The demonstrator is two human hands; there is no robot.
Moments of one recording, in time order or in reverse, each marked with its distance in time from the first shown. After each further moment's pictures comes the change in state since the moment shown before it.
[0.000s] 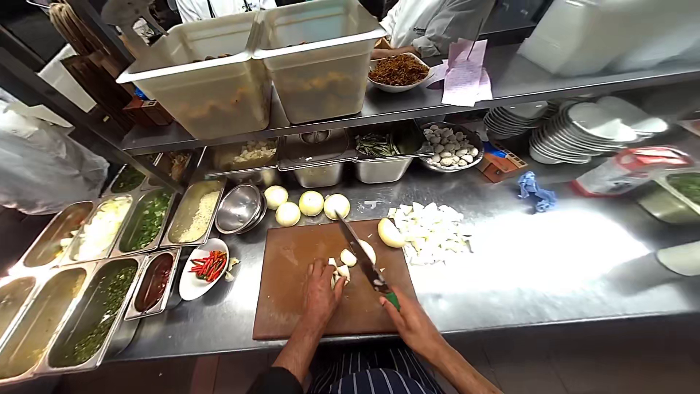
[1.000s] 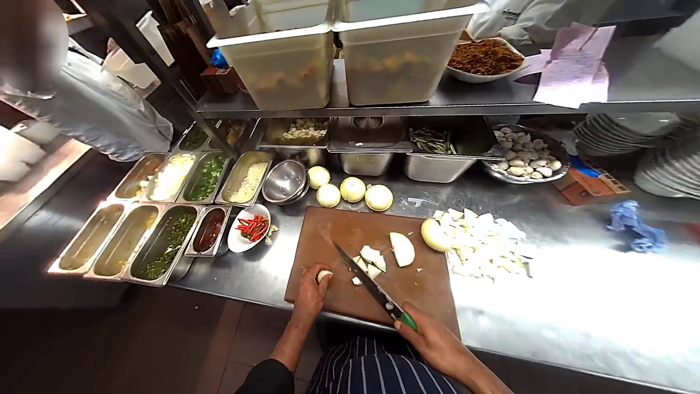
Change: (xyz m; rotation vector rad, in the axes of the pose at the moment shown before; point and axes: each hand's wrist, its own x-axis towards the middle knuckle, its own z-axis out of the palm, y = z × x) left_hand -0.076 -0.104 -0.018 -0.369 0.103 -0.373; right_hand -0.005 -0.029 0.013 -0.115 -0.467 -0.005
